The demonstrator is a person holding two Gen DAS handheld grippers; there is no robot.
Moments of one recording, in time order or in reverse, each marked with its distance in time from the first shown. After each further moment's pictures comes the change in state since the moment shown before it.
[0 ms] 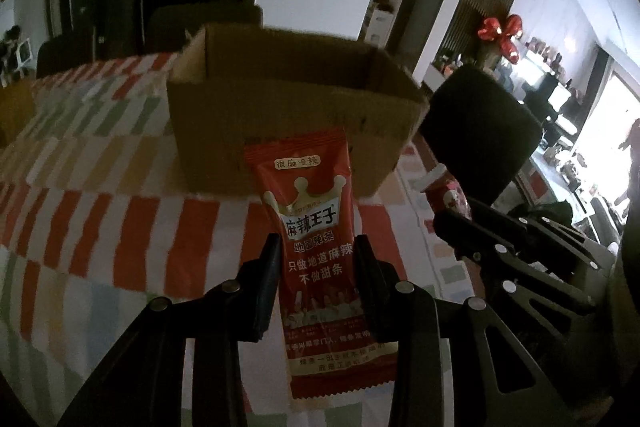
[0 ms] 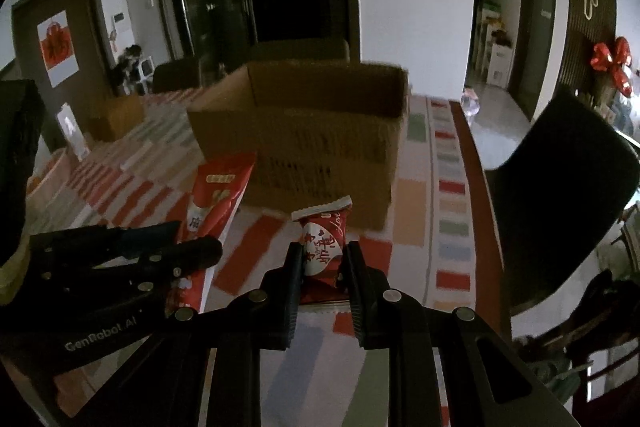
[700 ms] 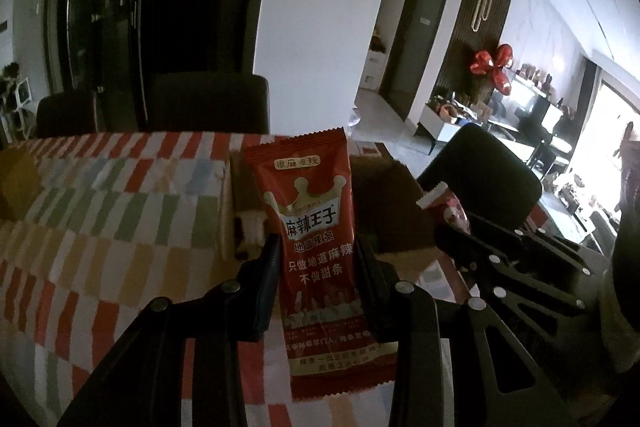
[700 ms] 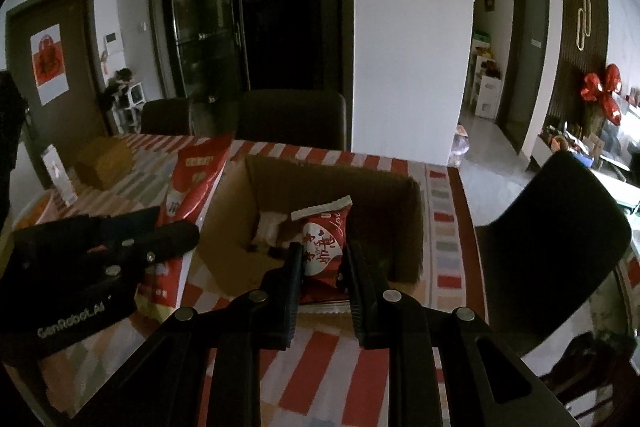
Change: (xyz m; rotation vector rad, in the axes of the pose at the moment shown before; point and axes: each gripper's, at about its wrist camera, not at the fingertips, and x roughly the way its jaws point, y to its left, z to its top) left arm -0.023 0.044 0.113 0.045 -0.142 -0.007; right arm 0.010 0.026 0.104 -0.019 -0.094 -0.060
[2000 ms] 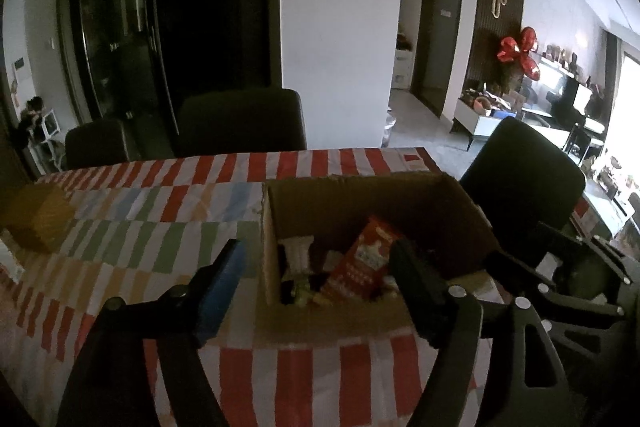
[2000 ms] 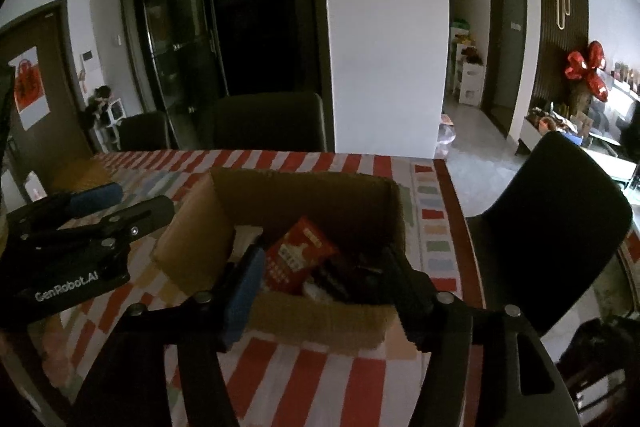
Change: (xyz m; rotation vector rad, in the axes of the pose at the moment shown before) left arm 0.013 0.002 0.012 0.086 -0.026 0.161; right arm 0.013 -0.022 0.001 0.086 -0.006 -0.035
